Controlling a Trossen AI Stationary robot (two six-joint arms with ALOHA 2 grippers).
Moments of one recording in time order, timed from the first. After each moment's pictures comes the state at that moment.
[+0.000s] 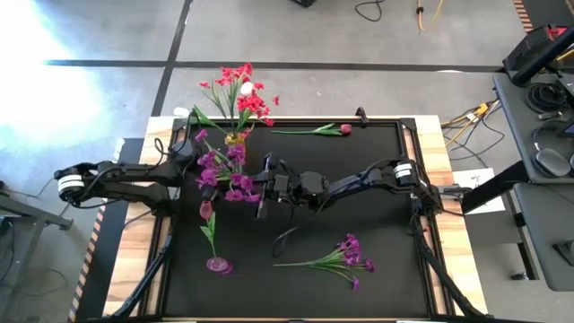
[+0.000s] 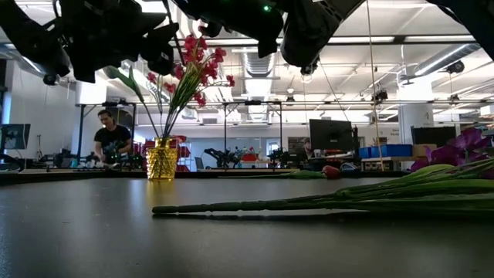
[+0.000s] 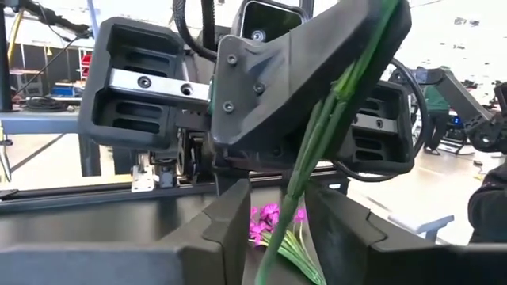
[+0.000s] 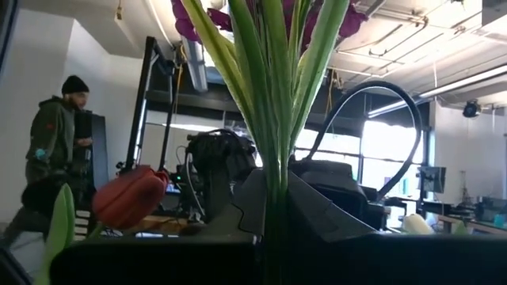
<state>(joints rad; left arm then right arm) 0.40 1.07 0.30 0.95 0.80 -0.18 0.05 2.19 1.44 1.26 0.10 -0.22</state>
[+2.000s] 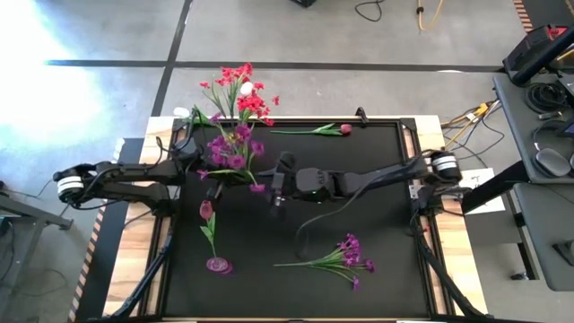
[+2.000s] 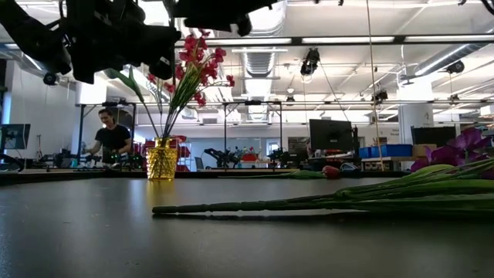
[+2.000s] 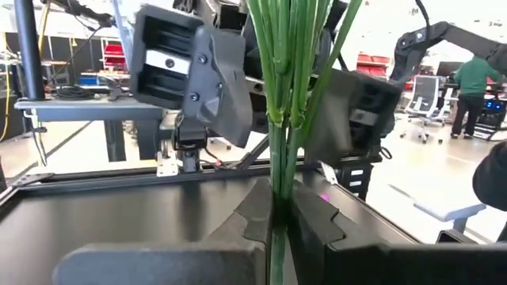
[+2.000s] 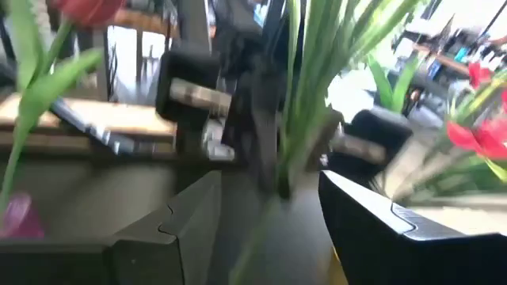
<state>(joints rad) 0.43 1.05 0.32 0.84 0.77 -0.09 0.09 1.84 1.38 0.26 0.32 -0.16</state>
